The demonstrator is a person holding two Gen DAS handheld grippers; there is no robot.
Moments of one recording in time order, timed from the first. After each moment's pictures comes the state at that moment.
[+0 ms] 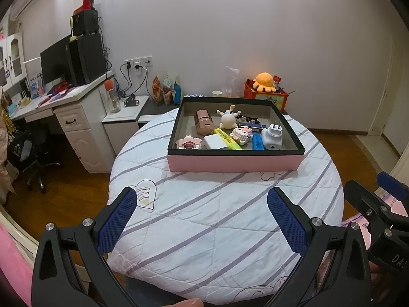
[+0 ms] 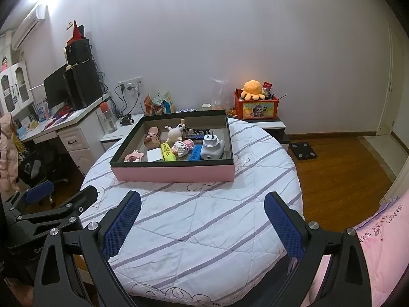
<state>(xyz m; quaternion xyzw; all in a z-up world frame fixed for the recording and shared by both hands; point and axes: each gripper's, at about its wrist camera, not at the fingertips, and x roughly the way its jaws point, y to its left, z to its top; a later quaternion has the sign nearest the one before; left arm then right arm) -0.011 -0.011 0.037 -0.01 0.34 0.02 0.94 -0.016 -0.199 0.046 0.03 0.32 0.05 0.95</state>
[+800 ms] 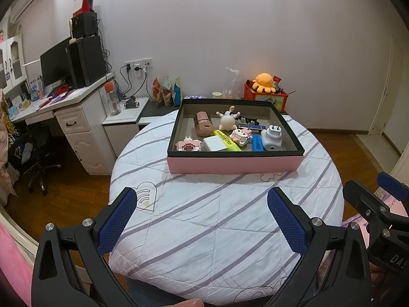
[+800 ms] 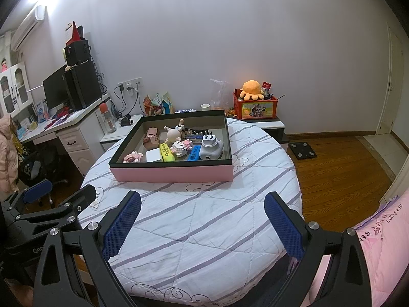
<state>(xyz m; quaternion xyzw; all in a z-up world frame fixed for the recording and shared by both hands) -0.011 -0.013 0.038 0.00 0.34 0.02 0.94 -0.016 -0.199 0.047 0.03 0.32 0.05 0.95</state>
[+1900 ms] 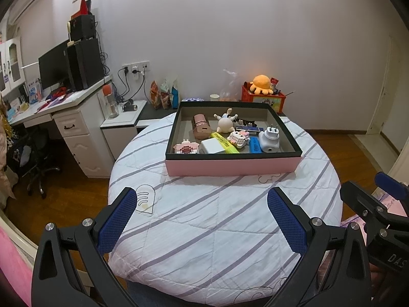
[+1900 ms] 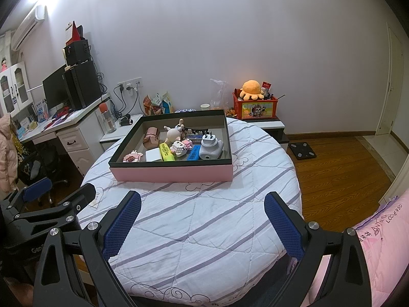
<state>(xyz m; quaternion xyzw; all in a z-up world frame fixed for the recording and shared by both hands) -0.012 -0.013 0.040 0.00 0.33 0.01 0.94 -0.017 -0.199 0.047 0.03 0.32 0.05 0.95</state>
